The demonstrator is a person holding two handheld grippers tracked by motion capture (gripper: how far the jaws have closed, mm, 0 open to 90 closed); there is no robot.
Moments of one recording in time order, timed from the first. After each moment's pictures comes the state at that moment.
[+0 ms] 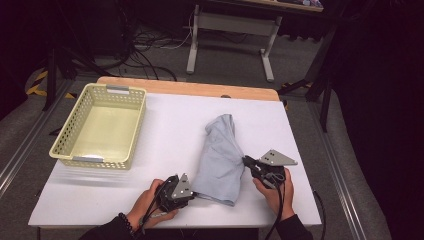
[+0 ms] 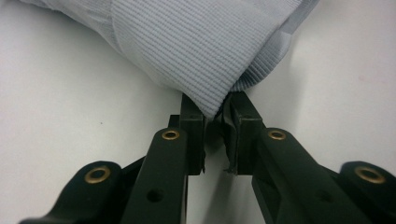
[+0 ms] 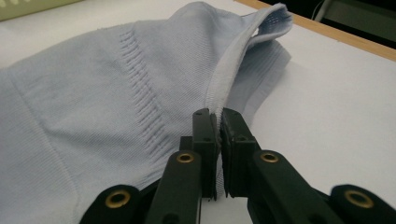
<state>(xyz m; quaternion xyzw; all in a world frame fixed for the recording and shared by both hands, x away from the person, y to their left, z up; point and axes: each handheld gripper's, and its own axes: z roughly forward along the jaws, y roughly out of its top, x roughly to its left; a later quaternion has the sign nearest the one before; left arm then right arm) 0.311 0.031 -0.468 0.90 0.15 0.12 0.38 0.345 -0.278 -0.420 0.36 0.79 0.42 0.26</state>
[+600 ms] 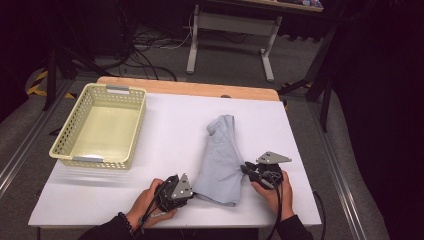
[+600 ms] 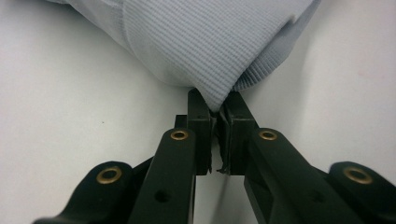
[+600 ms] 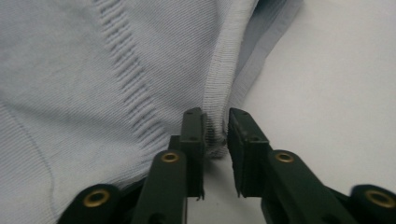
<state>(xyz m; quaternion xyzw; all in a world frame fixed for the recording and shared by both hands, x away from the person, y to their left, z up) 0.311 0.032 -0.467 0.91 0.14 0.12 0.38 0.356 -0.284 -0.443 0.40 0.81 0.37 0.20</state>
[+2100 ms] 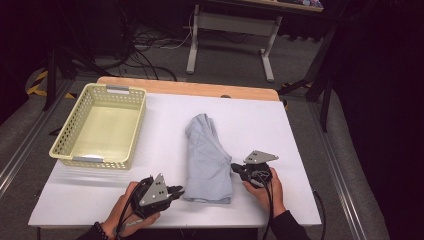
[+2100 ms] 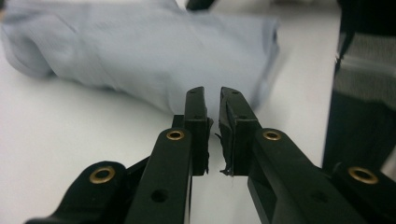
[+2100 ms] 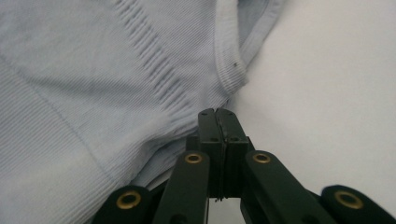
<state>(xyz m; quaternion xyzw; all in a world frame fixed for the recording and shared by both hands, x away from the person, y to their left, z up) 0.287 0.079 -0.426 0.86 0.17 0.15 0.46 0.362 -0.254 -0.446 0.34 0.84 0.37 0.18</state>
